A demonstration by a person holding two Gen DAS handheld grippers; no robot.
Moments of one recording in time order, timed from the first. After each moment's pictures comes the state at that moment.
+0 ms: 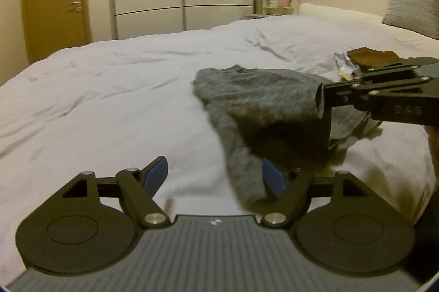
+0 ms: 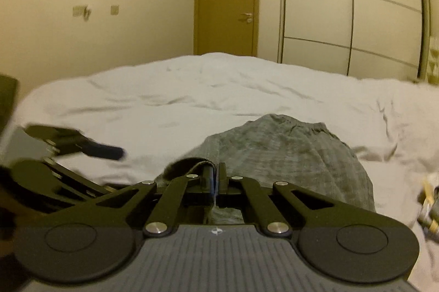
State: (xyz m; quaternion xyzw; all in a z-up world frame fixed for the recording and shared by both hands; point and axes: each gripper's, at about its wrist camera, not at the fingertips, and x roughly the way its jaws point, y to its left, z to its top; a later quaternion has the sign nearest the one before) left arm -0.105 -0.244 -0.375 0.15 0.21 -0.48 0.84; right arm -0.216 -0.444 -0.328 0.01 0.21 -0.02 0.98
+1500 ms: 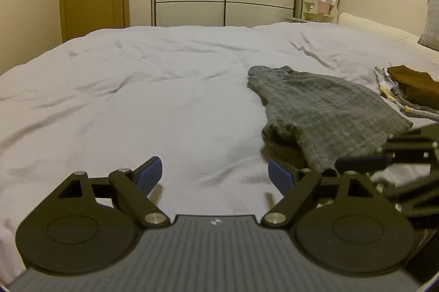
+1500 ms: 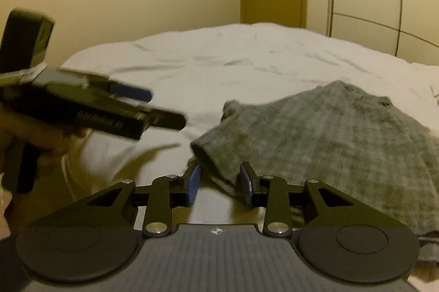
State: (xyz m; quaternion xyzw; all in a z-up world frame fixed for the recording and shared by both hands) left arm -0.062 -0.191 -0.371 0.10 0.24 -0.41 0.87; right arm -0.189 -0.395 -0.365 -0.01 0.28 0.09 0.96
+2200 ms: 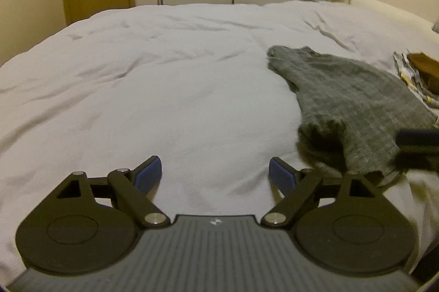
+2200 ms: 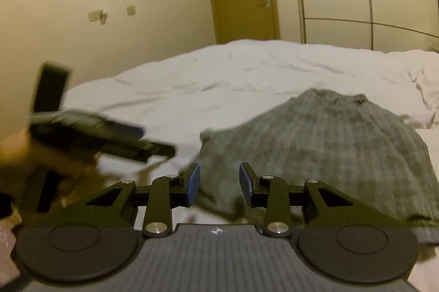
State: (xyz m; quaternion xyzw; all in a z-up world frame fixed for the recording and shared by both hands) left arm -0.025 -0.191 -0.377 0.12 0.28 -0.38 0.87; right arm -0.194 -0.414 -0.349 0.07 0.23 0.03 0.97
